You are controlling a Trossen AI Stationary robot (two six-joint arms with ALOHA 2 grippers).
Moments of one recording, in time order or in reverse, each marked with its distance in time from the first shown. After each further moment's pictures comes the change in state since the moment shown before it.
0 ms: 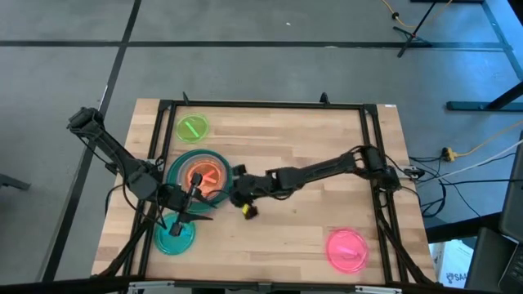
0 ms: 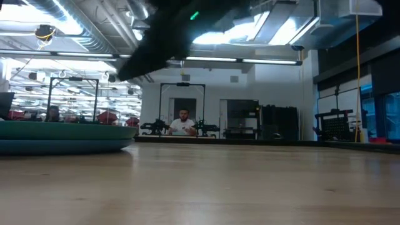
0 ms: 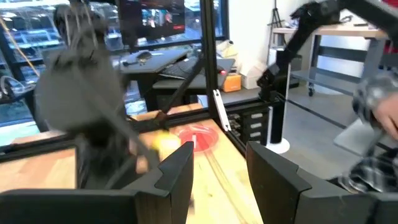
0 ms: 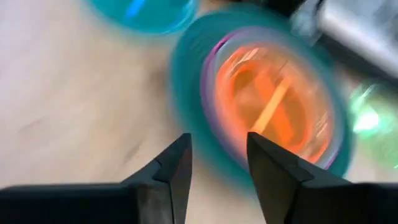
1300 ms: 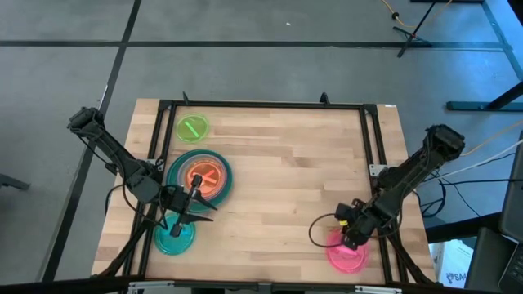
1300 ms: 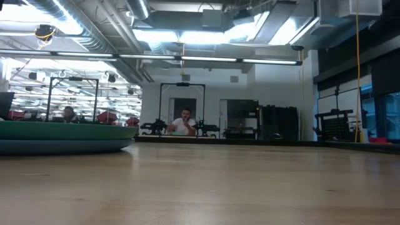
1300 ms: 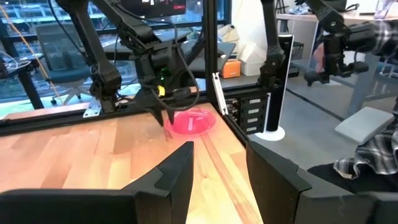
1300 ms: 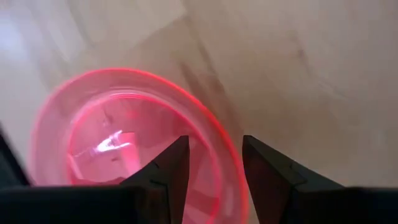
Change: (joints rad) left arm -0.014 0.006 0.000 -0.069 -0.012 -0.076; right arm 0.667 -0.828 -1.065 -0.352 -0.088 1.671
